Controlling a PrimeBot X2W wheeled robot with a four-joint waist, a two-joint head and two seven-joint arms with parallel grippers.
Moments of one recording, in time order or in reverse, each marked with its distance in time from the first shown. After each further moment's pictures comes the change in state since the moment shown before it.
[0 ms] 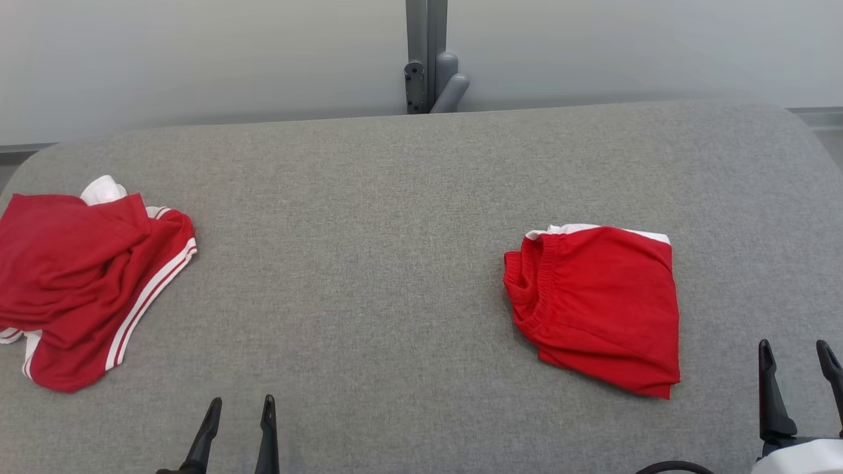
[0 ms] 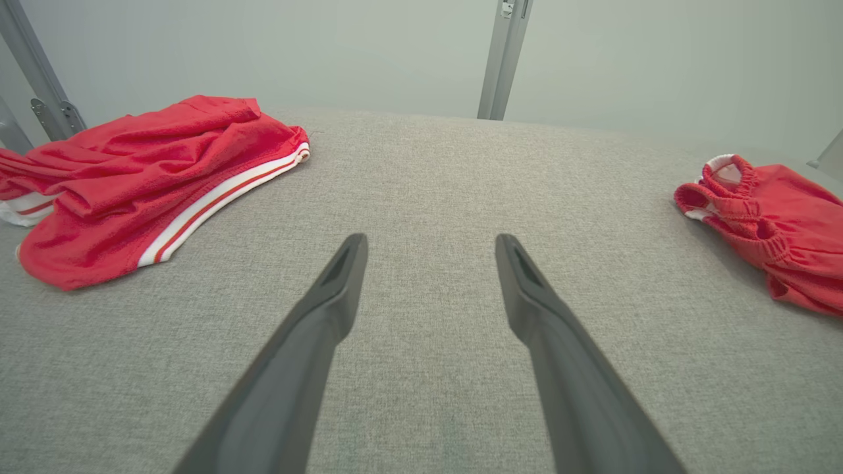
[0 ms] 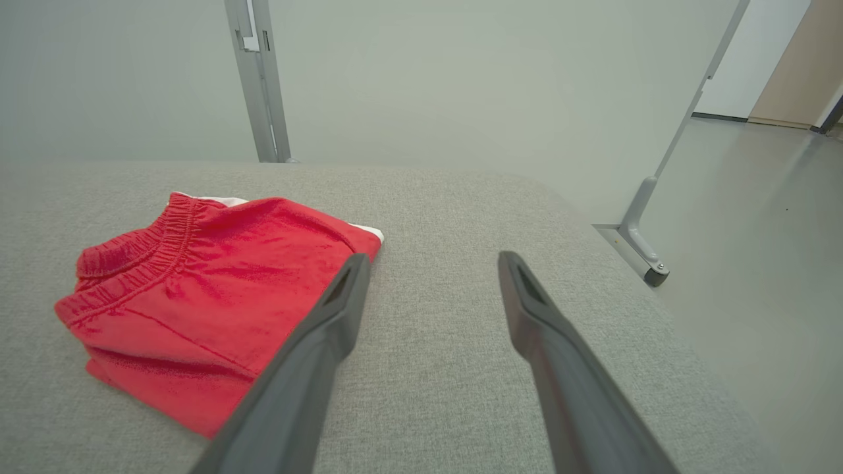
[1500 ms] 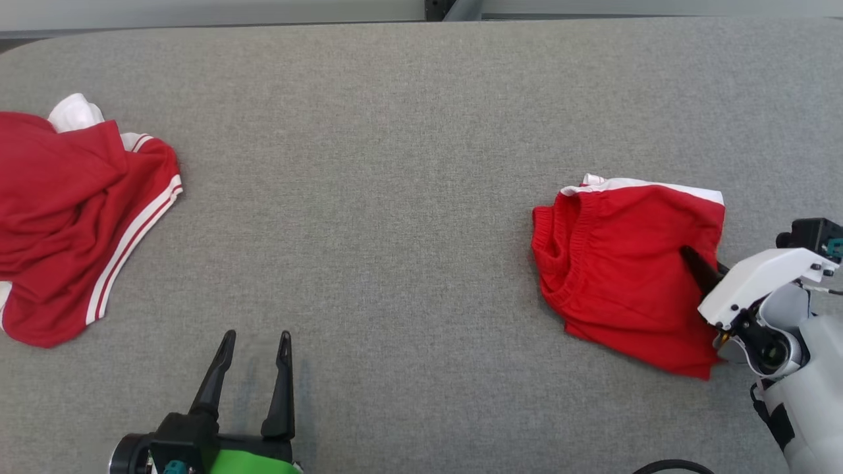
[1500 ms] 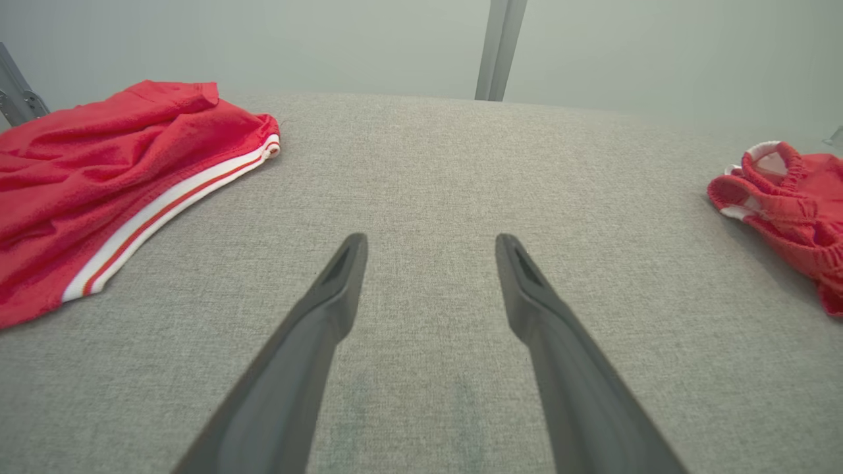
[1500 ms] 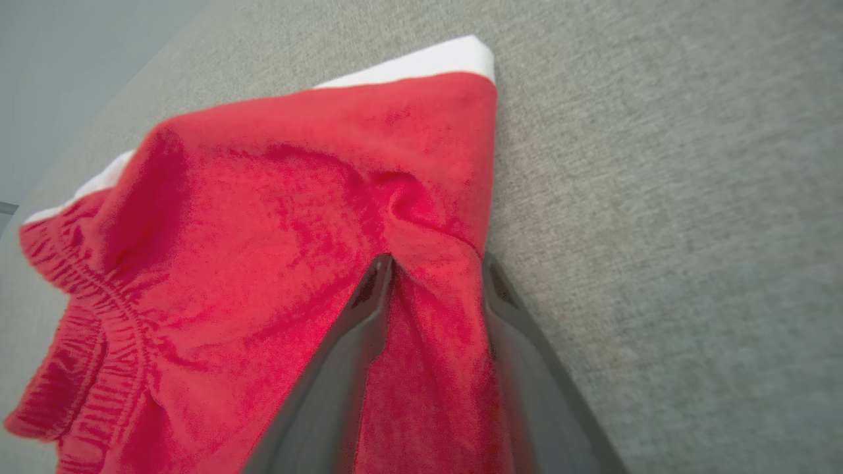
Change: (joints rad) left arm -0.124 0.000 -0.031 -0.032 0.024 -0.016 0.000; right arm -0.601 -0.145 0.291 0.576 0.691 -0.001 0.519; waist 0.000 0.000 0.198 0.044
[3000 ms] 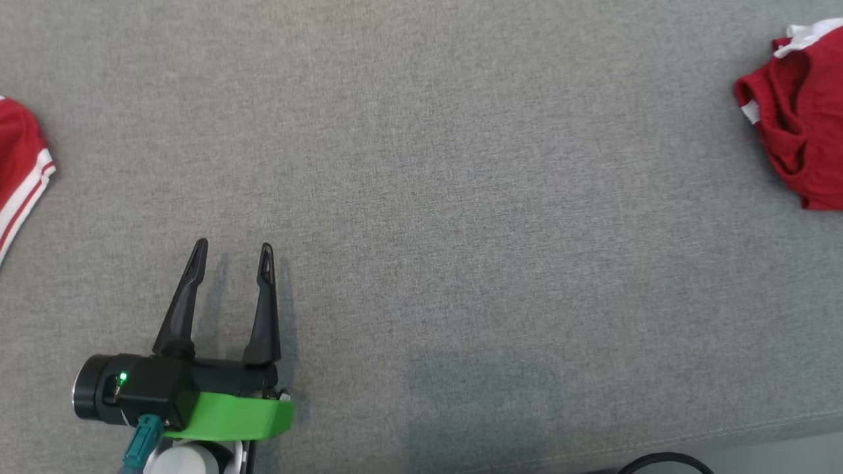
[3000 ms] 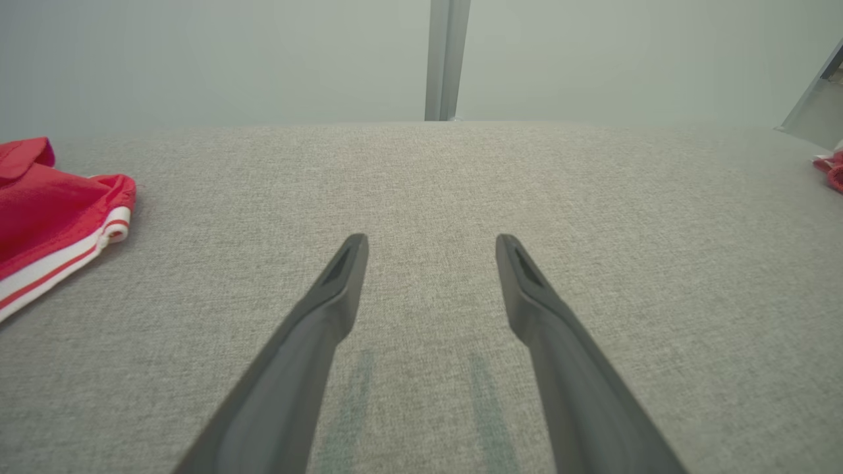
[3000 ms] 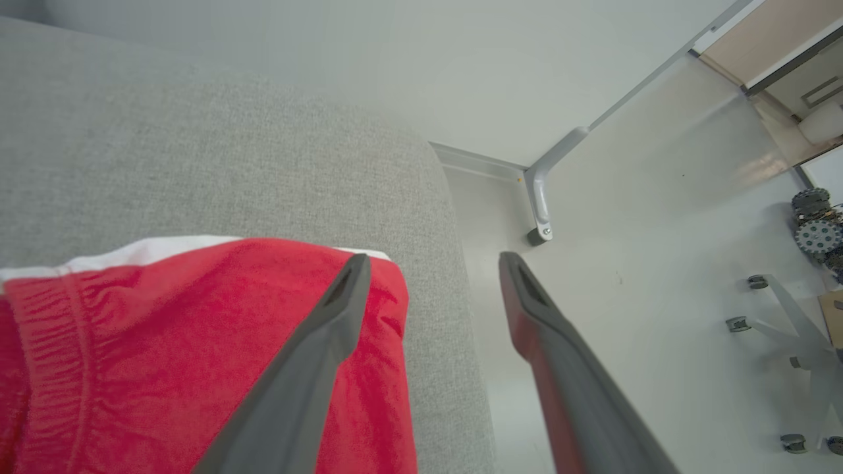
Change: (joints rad) left arm -0.139 0.002 0.015 -0.144 0.076 0.008 0.000; right arm -0.525 -0.518 0.345 0.232 -0.297 0.001 -0.201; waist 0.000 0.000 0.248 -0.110
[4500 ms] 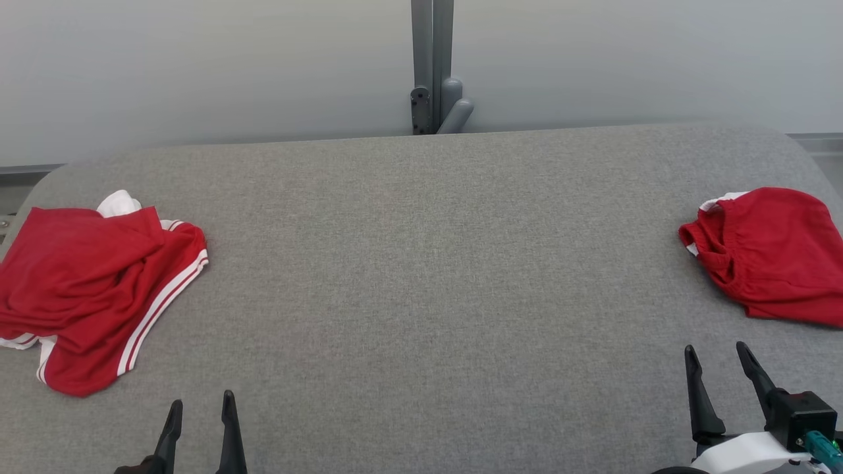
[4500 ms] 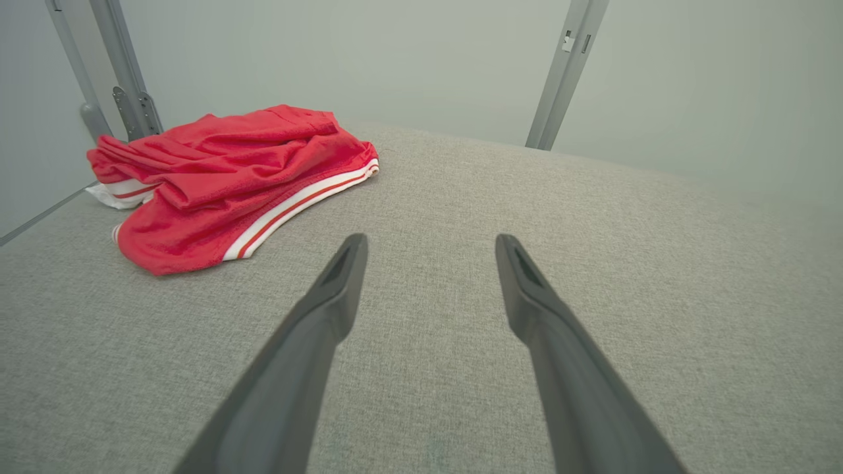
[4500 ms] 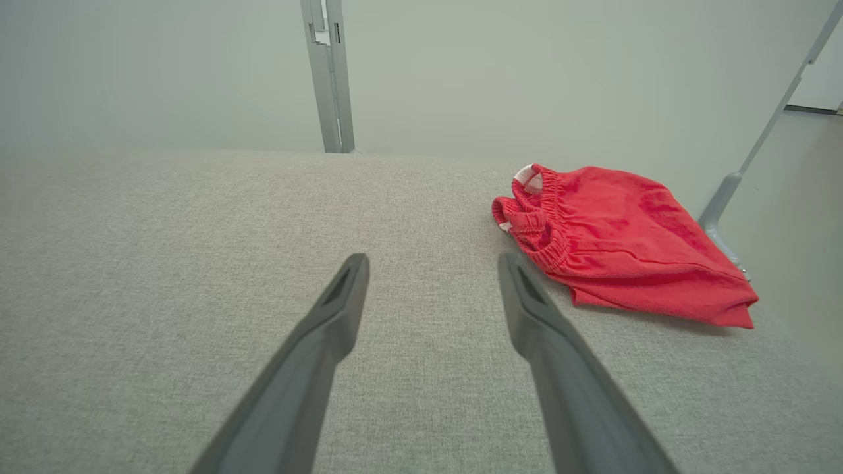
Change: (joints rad) left arm 0.225 -0.002 0.100 0.242 -0.170 0.026 0.000; right arm 1.078 0.712 -0.504 -0.705 -0.434 0.000 -0.319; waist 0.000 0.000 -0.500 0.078
